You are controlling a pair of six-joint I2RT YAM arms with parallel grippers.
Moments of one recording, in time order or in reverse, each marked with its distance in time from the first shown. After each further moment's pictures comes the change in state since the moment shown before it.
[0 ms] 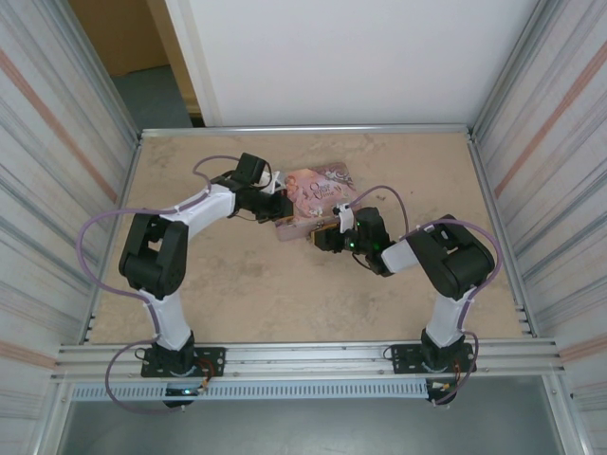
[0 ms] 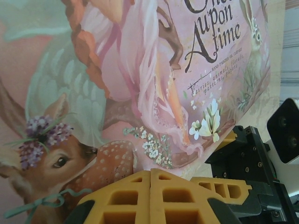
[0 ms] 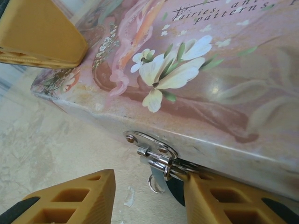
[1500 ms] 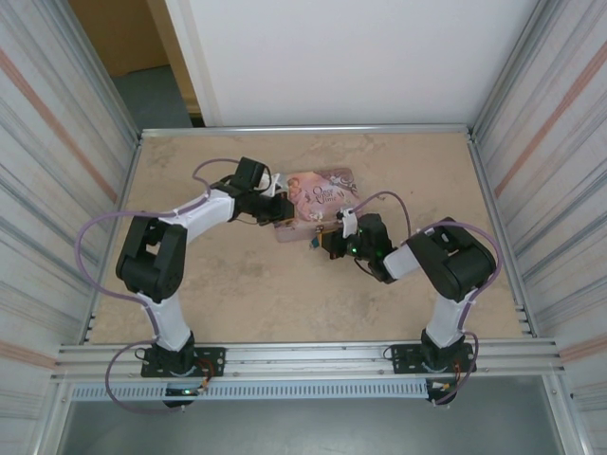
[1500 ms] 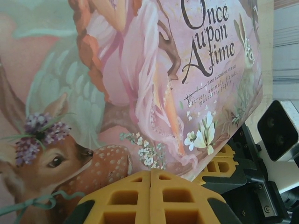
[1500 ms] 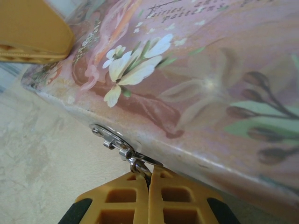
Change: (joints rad) left arm -0.011 -0.034 -0.073 0.086 0.014 -0.015; right arm 0.010 -0.018 -0.076 0.072 0.057 0.045
